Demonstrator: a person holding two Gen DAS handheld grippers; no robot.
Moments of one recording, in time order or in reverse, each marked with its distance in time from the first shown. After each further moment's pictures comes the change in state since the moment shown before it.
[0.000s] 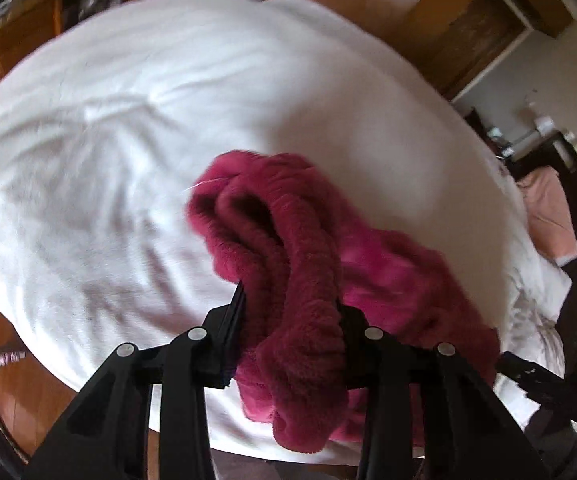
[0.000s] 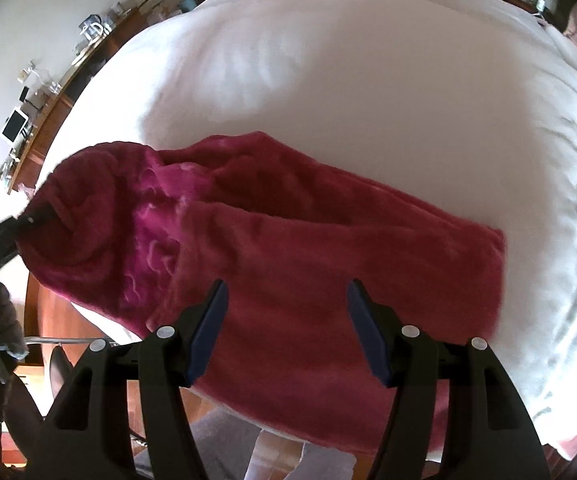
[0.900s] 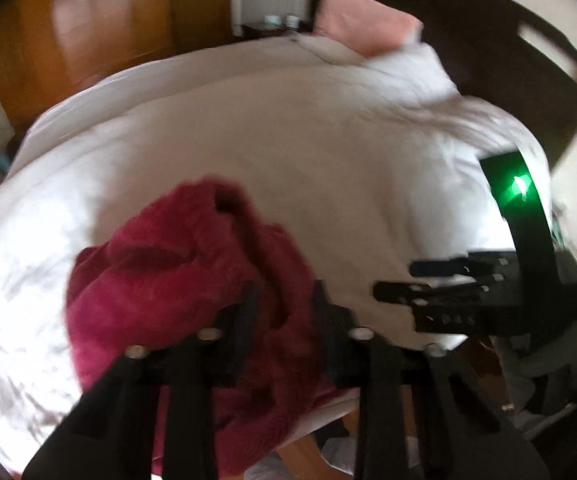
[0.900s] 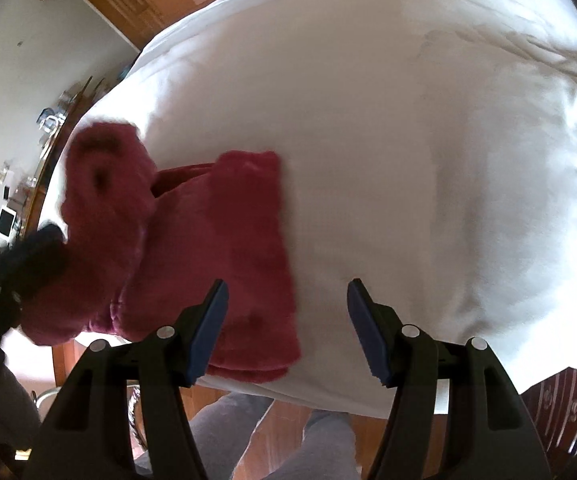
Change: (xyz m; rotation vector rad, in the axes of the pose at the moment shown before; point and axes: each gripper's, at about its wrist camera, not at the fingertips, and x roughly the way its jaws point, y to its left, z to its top) left arm 0.025 -0.391 -0.196 0.905 0.068 -0.178; right arm -0.076 -0.189 -0.111 0.323 -0.108 0.015
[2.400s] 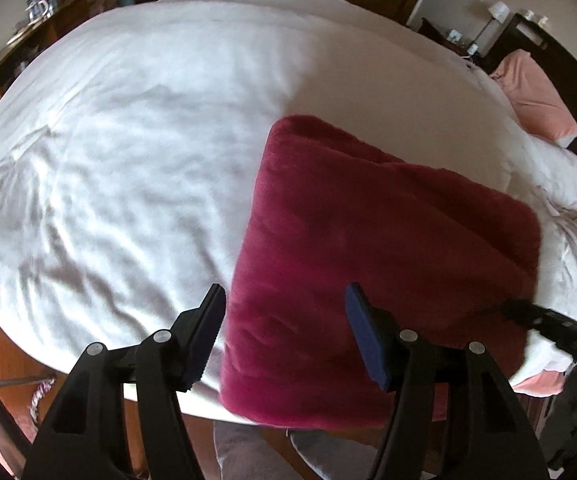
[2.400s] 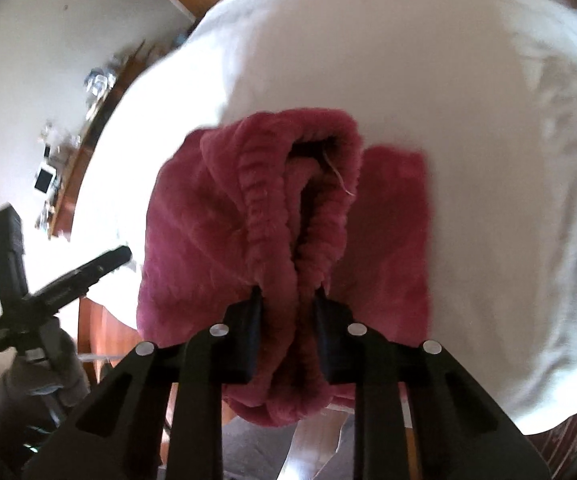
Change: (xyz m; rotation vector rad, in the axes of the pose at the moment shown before) left arm -0.012 0.219 -0.102 -0.609 0.099 0.190; right arm 0.014 0.082 0.020 -0.095 0.055 0.158
